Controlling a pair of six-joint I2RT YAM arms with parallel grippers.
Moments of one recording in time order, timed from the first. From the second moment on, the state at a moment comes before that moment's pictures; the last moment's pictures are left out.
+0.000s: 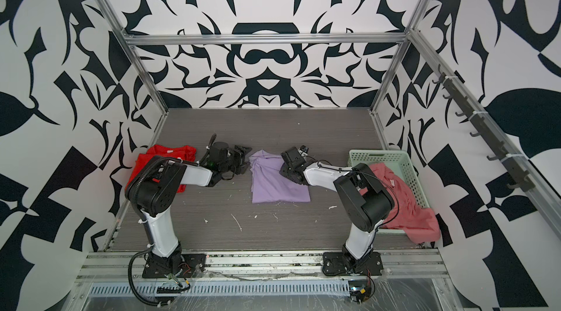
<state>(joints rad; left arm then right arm) -0.40 1.89 0.81 0.53 0.30 -1.57 0.58 1.75 0.94 -0.18 0.11 0.99</state>
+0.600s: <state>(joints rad) -0.40 1.48 0.78 -0.14 0.43 -0.75 0.58 1.64 1.13 -0.37 0.02 0.83</state>
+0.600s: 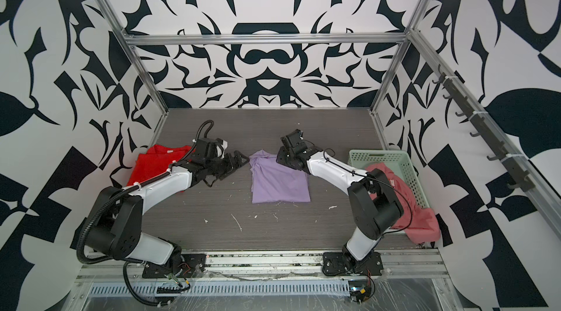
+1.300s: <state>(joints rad) -0.49 1.74 0.81 0.10 0.56 -0.70 0.61 1.77 1.02 -0.38 0.02 0.94</state>
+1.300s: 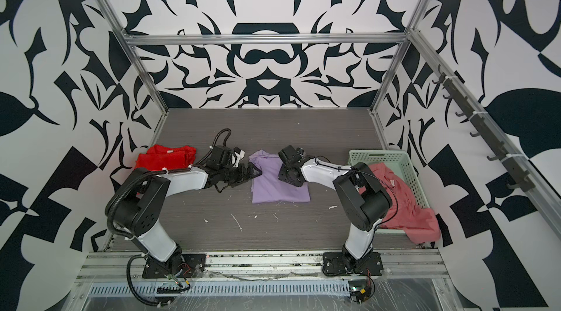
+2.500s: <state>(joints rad) -0.49 1.91 0.74 0.52 0.57 -1.04 0.62 1.87 1.05 -0.09 -0.02 1.03</state>
